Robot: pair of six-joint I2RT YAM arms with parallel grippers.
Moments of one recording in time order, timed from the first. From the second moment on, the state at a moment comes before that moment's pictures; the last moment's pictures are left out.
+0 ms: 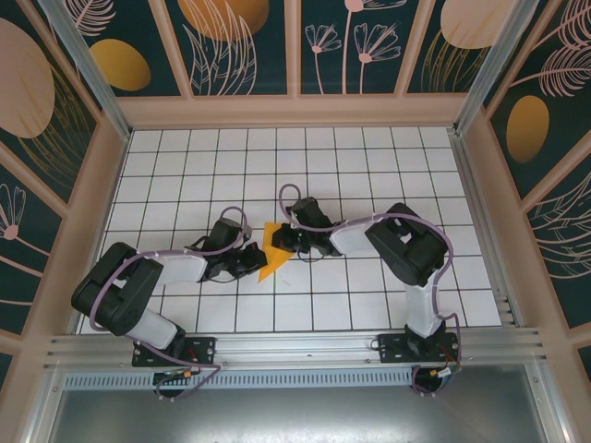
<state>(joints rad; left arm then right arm) -0.52 1.53 0.47 0.14 0.44 -0.89 0.76 1.98 0.97 0.26 -0.40 0.89</state>
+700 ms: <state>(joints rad) -0.52 1.53 0.46 0.15 0.44 -0.88 0.56 1.92 1.04 0.16 -0.37 0.78</state>
